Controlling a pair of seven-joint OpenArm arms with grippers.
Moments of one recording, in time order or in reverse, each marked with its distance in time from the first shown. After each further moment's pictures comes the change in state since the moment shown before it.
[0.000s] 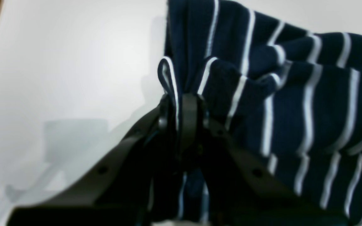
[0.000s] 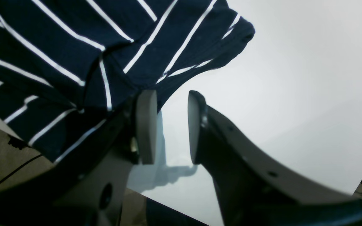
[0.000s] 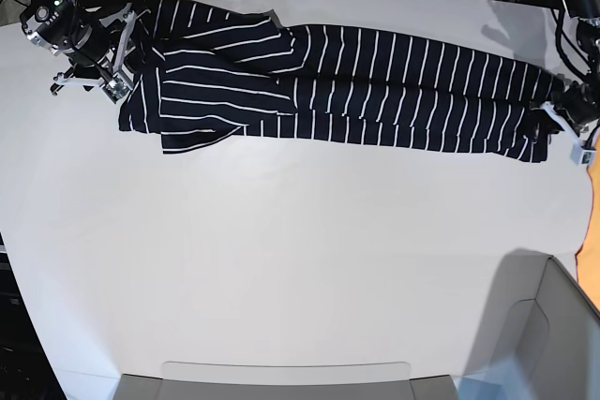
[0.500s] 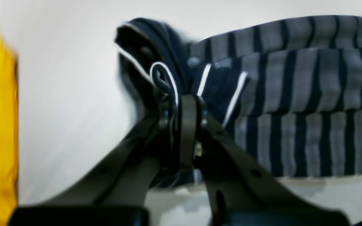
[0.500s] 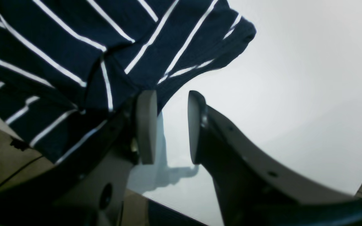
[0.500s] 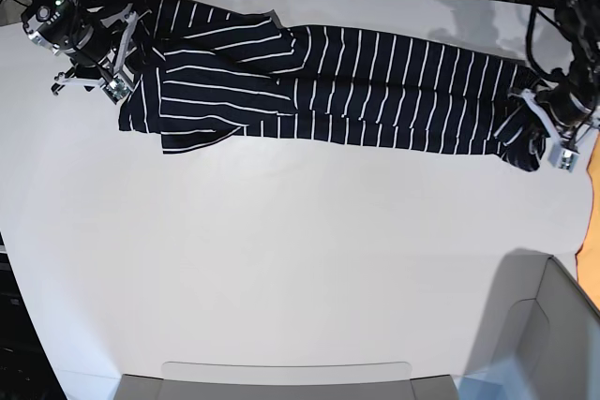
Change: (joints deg) left arm 8.7 11.3 -9.6 36.1 -0.8 -0.1 19.0; right arm 0.6 -1.1 0.0 0.1 0.0 0.0 -0.1
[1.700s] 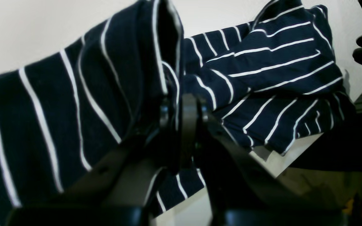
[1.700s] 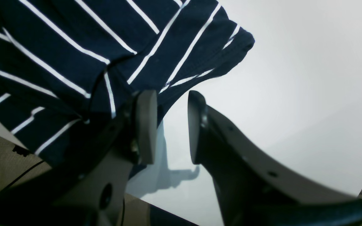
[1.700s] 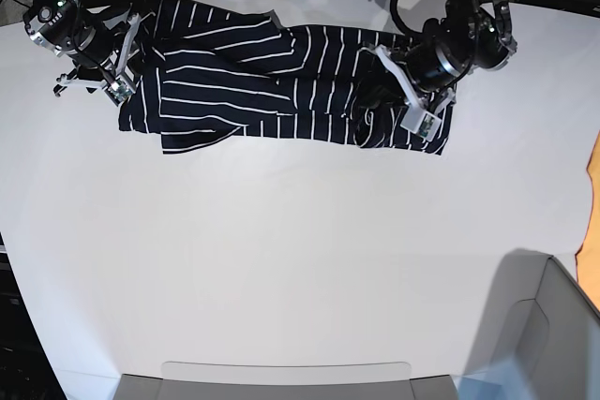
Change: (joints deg) left arm 5.1 24.5 20.5 10.0 -3.9 3.4 -3.3; right arm 0.3 -0.7 -0.1 0.0 -0.2 0.0 0.0
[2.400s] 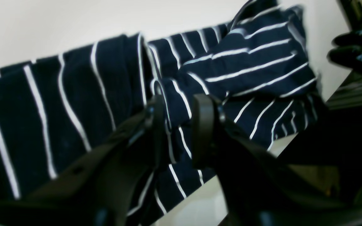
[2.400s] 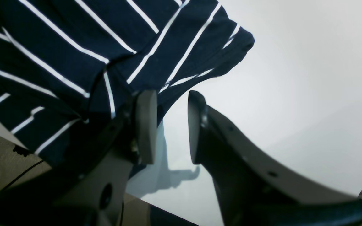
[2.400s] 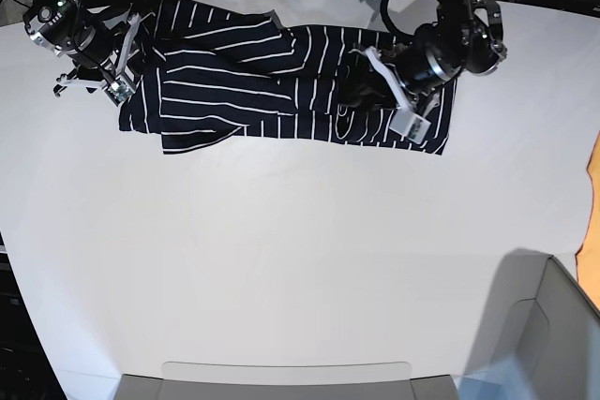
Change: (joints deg) left arm -1.5 0.3 -0.3 -2.0 -4.9 -0.5 0.4; right arm 0.0 0.0 0.0 0.0 0.0 0.0 0.0
